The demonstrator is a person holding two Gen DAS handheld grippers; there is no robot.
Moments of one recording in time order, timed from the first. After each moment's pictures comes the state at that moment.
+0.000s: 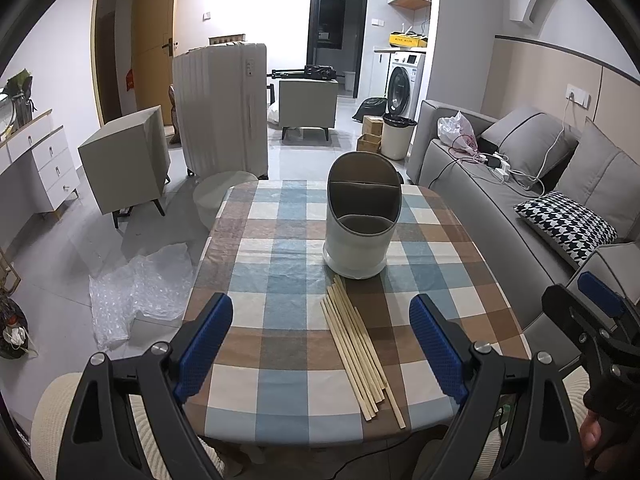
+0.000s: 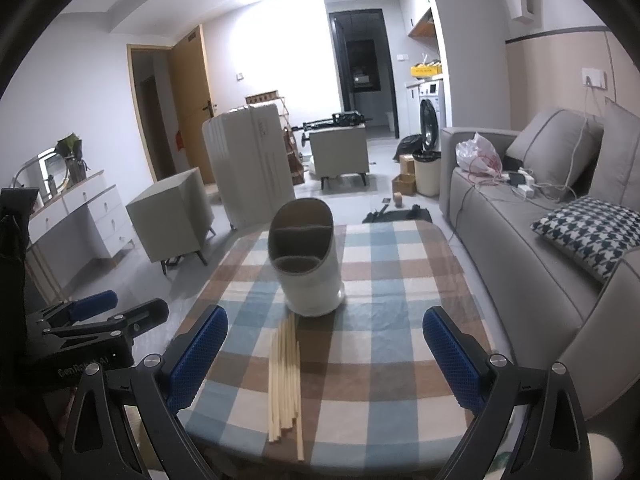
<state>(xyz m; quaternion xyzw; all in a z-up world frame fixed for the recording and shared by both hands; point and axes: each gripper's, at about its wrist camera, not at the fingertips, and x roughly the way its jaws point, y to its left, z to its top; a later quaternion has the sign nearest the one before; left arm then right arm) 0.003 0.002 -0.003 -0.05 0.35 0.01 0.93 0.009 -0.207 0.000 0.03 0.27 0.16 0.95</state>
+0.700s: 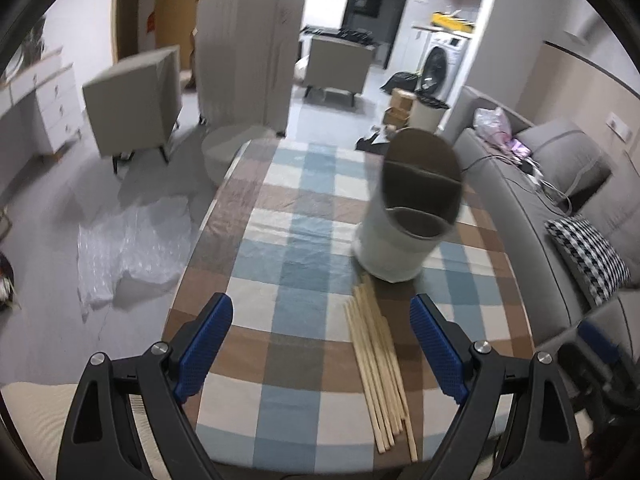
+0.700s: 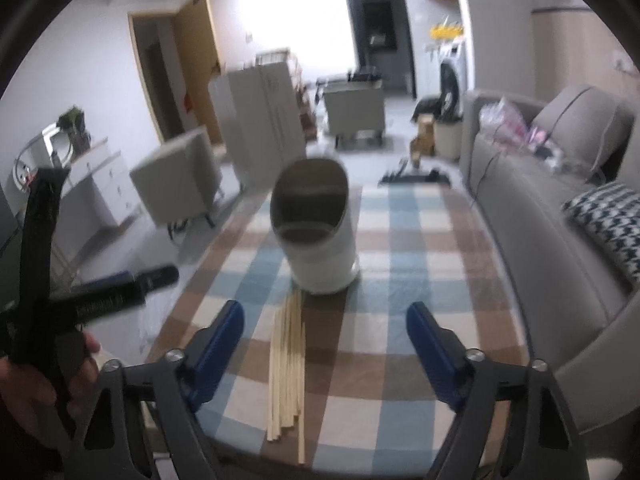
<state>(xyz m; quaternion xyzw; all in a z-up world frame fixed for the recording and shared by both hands) 0.076 0.054 -0.046 -0.13 0.43 0.04 0.89 0.073 -0.180 -0.030 0.00 0.37 0.20 0.91</state>
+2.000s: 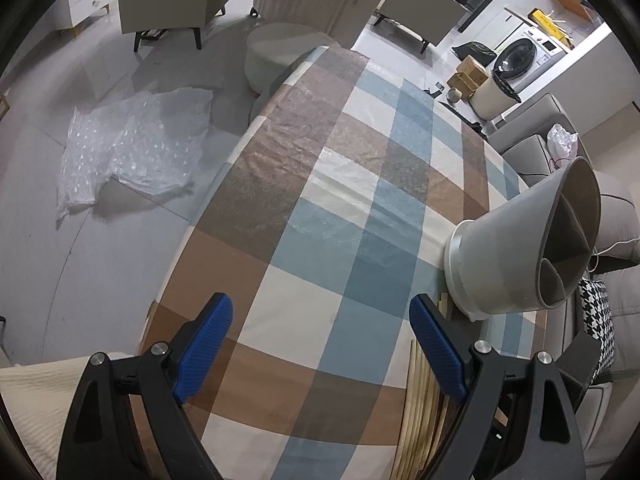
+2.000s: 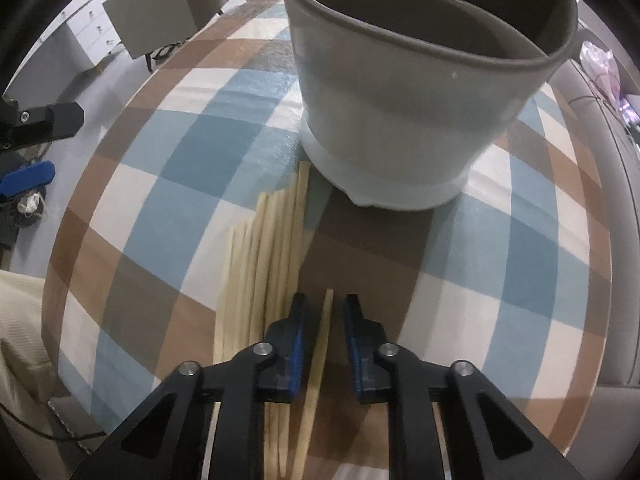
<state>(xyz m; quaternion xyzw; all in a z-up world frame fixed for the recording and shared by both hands) 0.135 0.126 -0.109 -0.28 0.53 0.07 0.79 0.180 -0.069 -0.179 -0.17 0.58 0.20 0.77</state>
